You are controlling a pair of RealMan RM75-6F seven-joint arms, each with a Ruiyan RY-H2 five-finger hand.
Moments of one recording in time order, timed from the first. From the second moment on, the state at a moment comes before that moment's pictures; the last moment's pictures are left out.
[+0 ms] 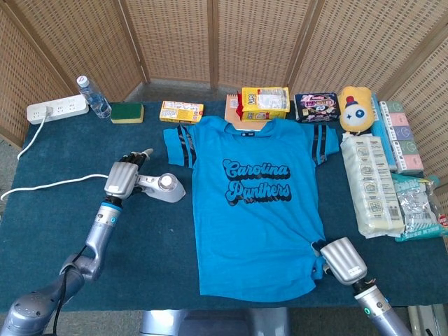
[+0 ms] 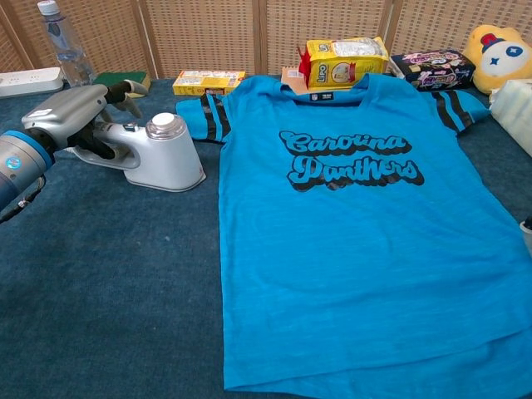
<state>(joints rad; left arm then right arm) -0.72 -1.98 -0.16 -0.47 1.41 1.10 -0.32 0.25 -1.45 -0.11 -1.23 -1.76 1.39 -0.13</state>
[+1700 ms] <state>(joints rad) -0.40 -1.39 -0.06 -1.42 1.43 1.35 -0.21 0.22 -1.40 -0.12 -1.29 -1.73 1.39 -0.10</state>
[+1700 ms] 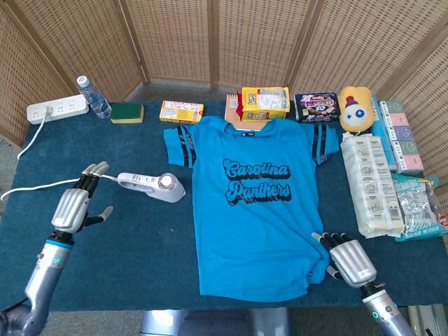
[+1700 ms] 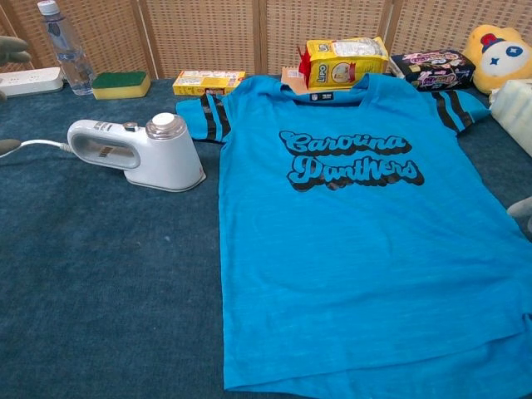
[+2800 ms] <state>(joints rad) 0.05 -1.18 0.16 -1.63 1.56 1.71 -0.14 0.09 -1.33 -0.04 -1.28 -1.69 1.66 0.07</state>
